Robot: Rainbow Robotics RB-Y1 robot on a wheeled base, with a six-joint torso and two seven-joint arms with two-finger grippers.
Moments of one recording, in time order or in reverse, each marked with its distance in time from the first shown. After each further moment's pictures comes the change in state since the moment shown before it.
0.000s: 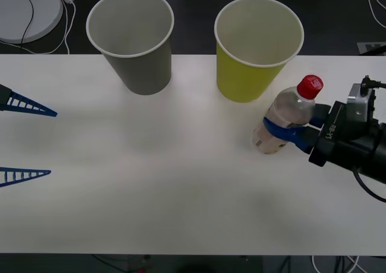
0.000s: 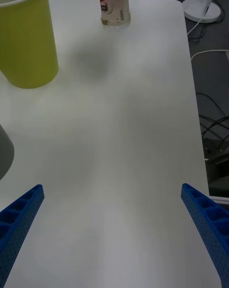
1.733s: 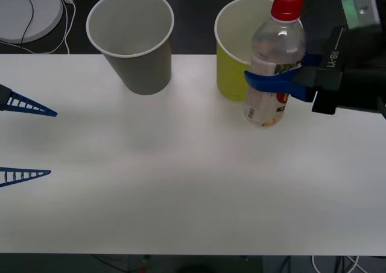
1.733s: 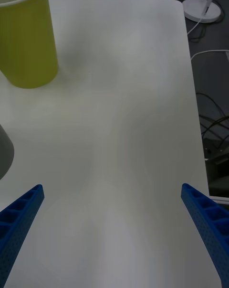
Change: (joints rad) right arm -0.339 -0.134 -0.175 -0.319 0.738 -0.176 -1.216; left arm 0.000 0.000 0.000 0.000 0.000 0.000 0.000
